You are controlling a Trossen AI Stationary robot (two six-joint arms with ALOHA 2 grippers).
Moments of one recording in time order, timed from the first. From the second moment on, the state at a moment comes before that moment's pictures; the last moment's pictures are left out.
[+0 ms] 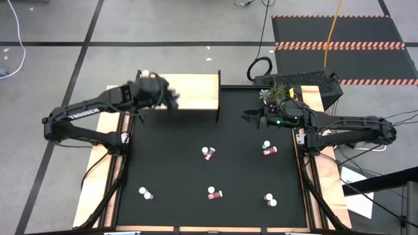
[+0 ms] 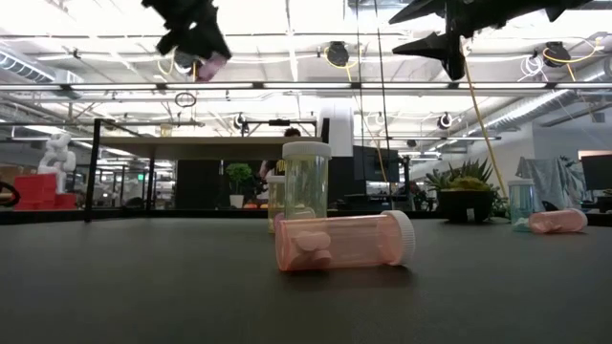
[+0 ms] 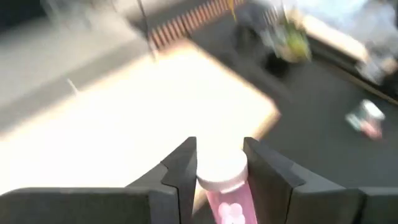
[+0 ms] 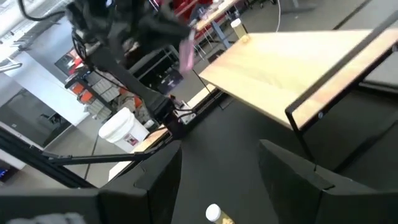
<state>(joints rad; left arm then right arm) 0.35 1.12 1.18 -0.60 -0.29 -0.26 -0.14 0.86 0.66 0.01 0.10 0.66</state>
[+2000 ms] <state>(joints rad) 0.80 1.24 0.61 0.44 -0.29 0.05 -0.23 0.81 0.66 -0.17 0.09 0.21</state>
